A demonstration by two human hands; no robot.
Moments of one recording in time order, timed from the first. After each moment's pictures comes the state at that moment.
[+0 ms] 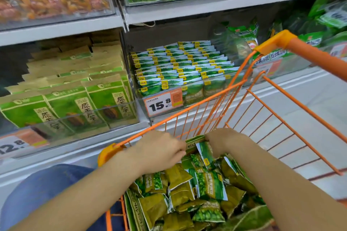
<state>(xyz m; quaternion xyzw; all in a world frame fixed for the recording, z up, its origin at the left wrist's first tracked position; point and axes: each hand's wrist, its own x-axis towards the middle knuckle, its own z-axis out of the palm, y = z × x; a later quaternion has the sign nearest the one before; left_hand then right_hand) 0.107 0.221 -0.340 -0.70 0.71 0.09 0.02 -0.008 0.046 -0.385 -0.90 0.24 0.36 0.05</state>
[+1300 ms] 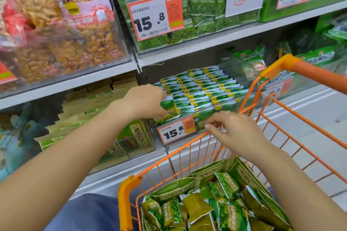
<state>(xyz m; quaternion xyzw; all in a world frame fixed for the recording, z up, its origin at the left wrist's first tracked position) 0.189 0.163 -0.211 -0.83 0.54 -0.03 0.11 -0.012 0.055 -0.293 -0.94 0.22 -0.19 0.20</state>
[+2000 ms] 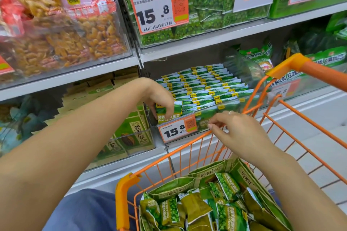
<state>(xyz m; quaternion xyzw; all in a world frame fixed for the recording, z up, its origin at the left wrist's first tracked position) 0.203 0.119 -0.219 -0.82 0.41 0.39 0.07 -0.009 0.052 -0.296 -0.94 0.22 -0.18 0.17</state>
